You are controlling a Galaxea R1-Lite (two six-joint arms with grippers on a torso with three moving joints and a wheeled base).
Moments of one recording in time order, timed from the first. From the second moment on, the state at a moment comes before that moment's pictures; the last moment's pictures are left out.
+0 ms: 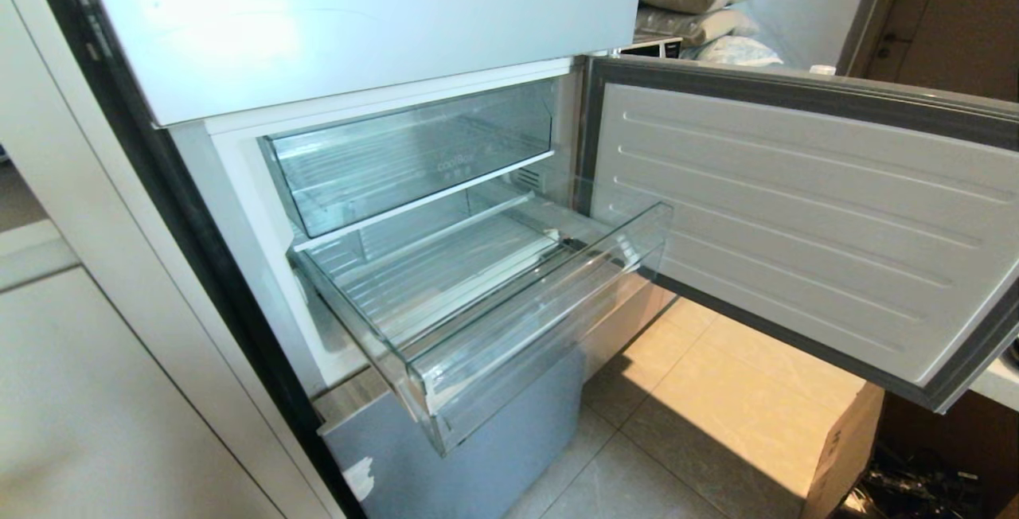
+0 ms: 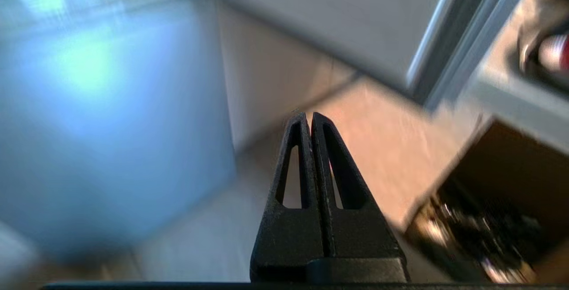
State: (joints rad) left arm 0.00 0.00 0.00 -0.01 0.00 0.00; right arm 0.00 0.28 -0.01 -0.24 0.02 -0.04
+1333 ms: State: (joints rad) left arm 0.00 0.00 0.00 -0.01 0.00 0.00; right arm 0.00 0.00 0.00 -0.01 -0.03 0.05
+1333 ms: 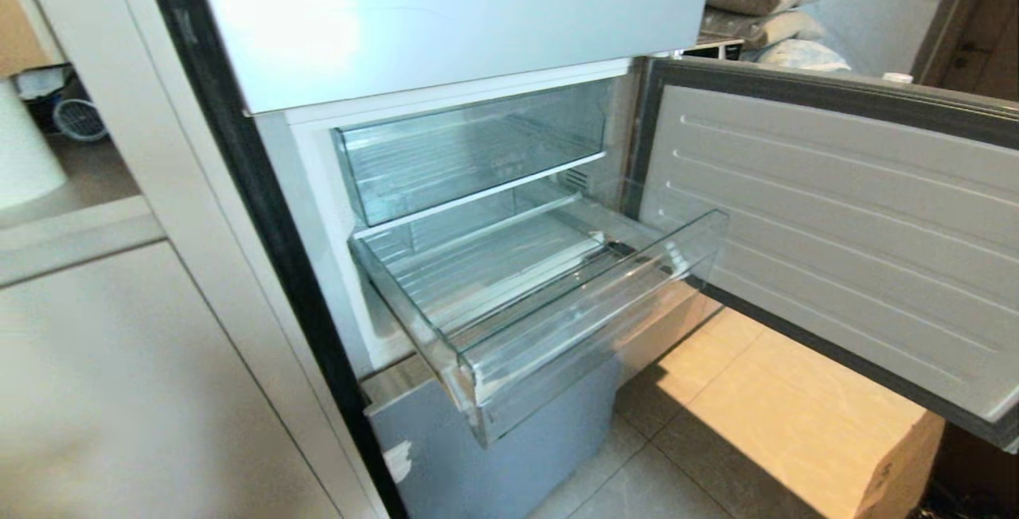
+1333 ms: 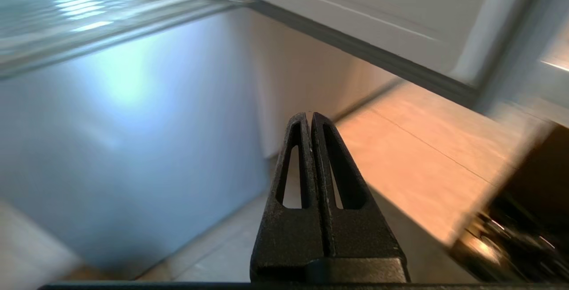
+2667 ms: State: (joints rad) left arm 0.00 0.00 0.00 -0.01 0.00 0.00; right arm 0.11 1.14 -0.36 -0.32 0.20 0.10
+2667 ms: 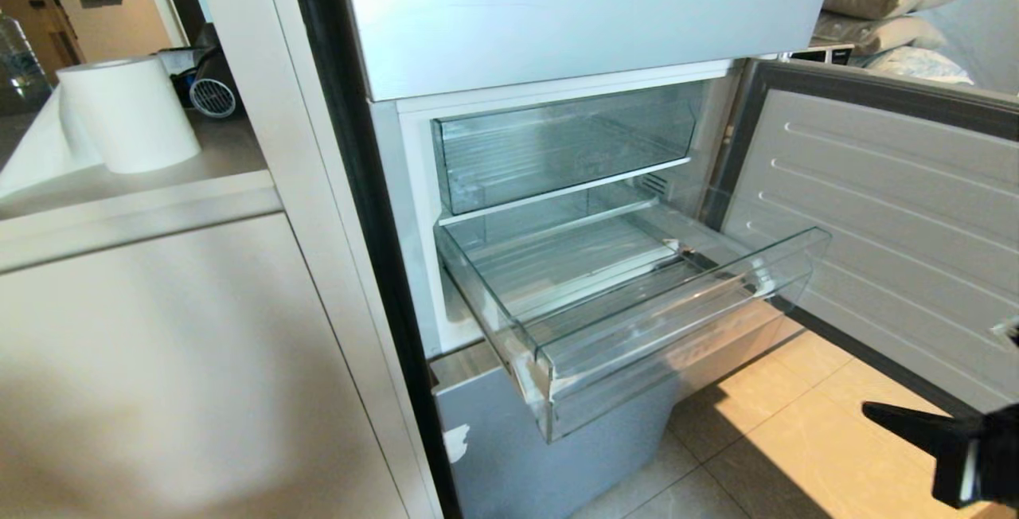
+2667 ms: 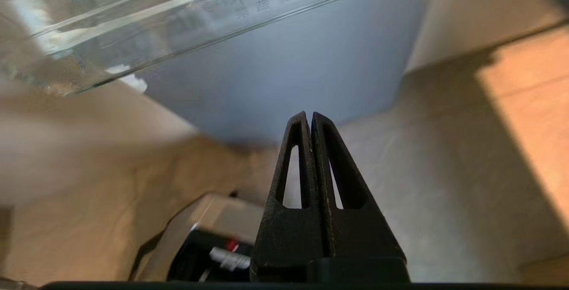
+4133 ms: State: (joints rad) left arm 0.00 0.00 0.00 -0.01 0.00 0.00; right arm 0.34 2.20 -1.15 -0.89 0.12 0.42
